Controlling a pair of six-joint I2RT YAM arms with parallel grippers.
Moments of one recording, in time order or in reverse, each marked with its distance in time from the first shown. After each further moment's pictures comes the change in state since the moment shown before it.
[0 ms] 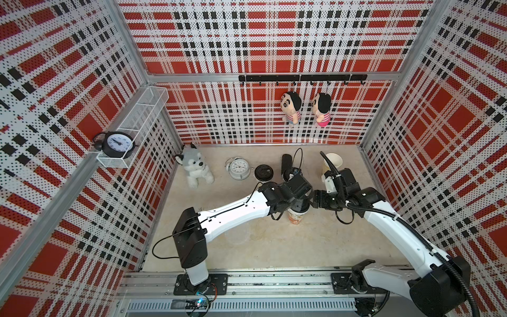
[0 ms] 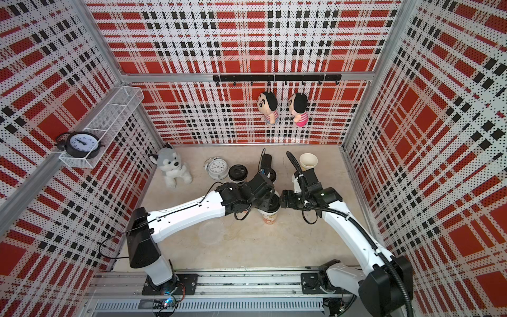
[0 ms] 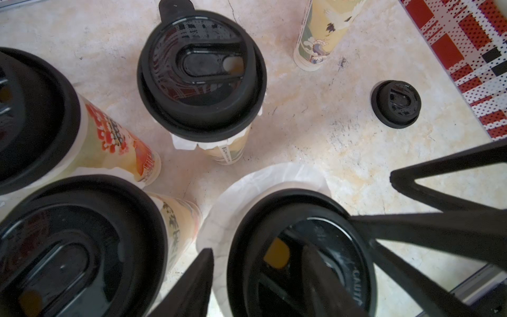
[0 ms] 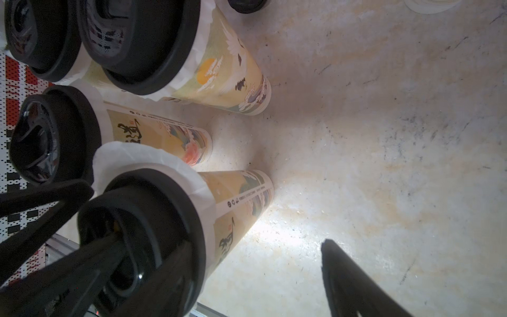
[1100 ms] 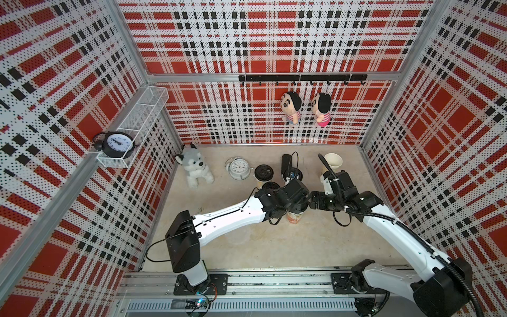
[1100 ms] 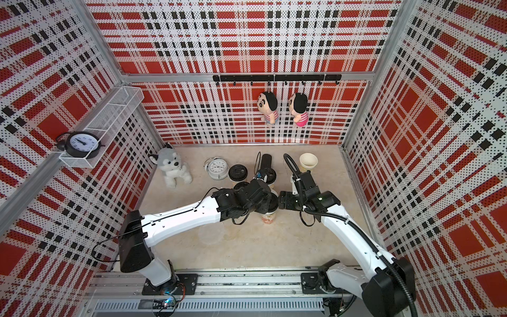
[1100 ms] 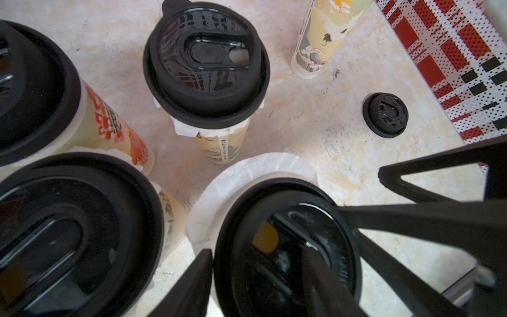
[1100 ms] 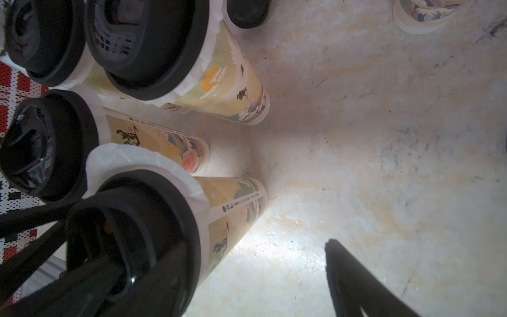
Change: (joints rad) left arm -0.017 -0.068 -0.124 0.106 -0.006 -0.054; right arm 0.053 -0.023 -0.012 0.013 0.084 0.026
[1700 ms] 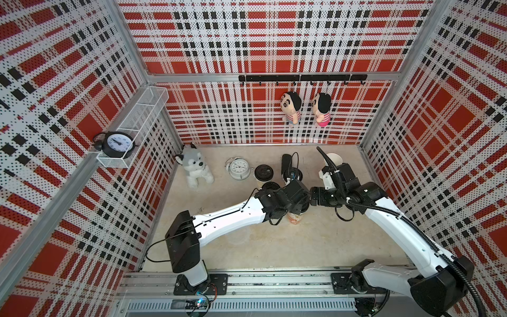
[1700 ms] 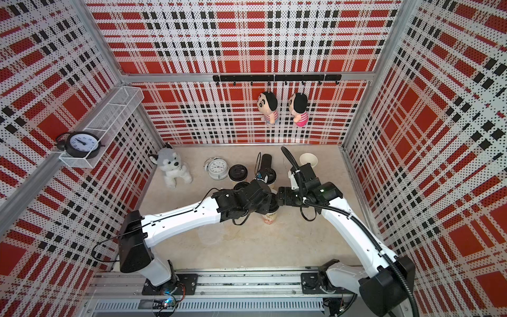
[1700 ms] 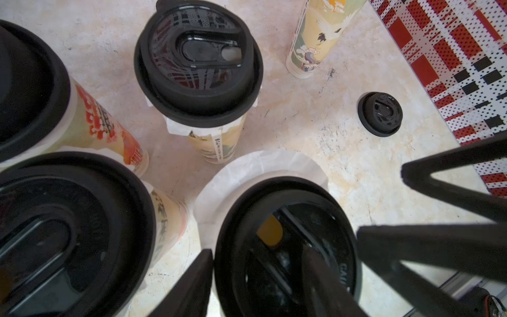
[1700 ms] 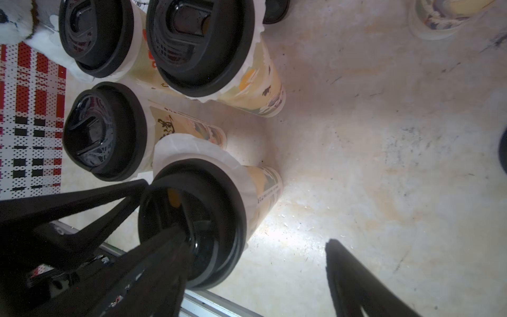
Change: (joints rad) left arm -0.004 -0.001 -0.005 0.011 0.002 0.000; right arm 0.003 0.048 0.141 -0.103 -0.093 -0.027
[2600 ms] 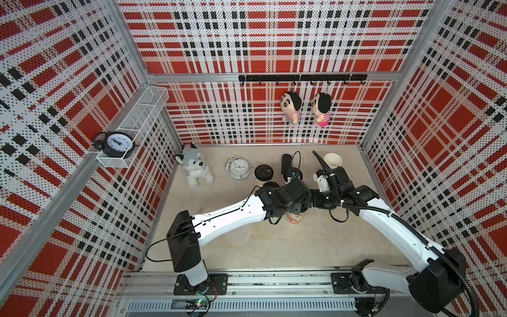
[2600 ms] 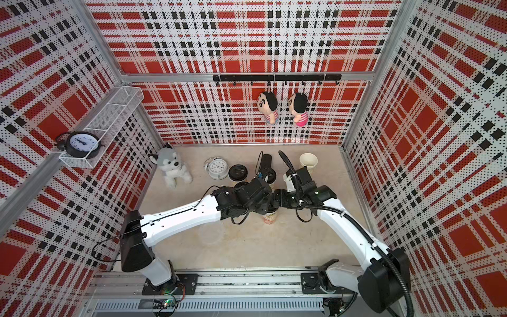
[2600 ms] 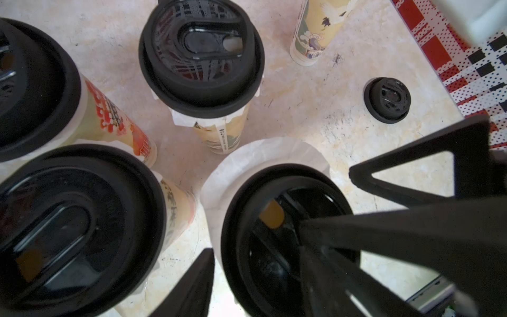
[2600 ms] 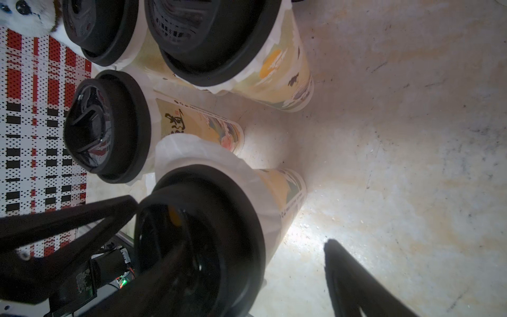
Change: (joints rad) left arm -0.004 0.003 0.066 -0.108 0.002 0.002; right arm 0.005 0.021 -0.097 0.133 -0.062 0.020
